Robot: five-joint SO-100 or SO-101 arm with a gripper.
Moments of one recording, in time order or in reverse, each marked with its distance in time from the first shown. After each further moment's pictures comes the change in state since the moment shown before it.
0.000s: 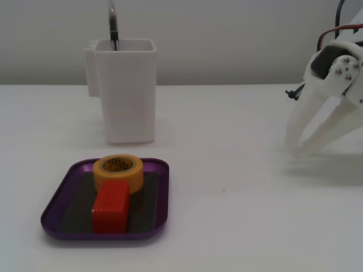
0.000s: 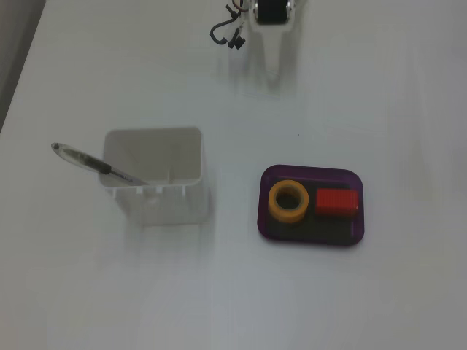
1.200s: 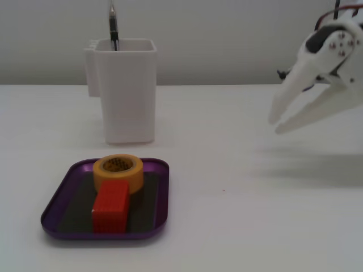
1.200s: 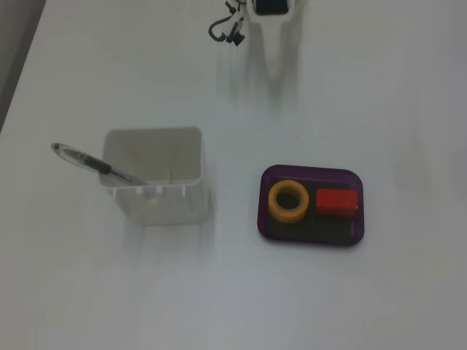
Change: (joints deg) arm -0.3 -2.0 -14.3 -7.0 2.5
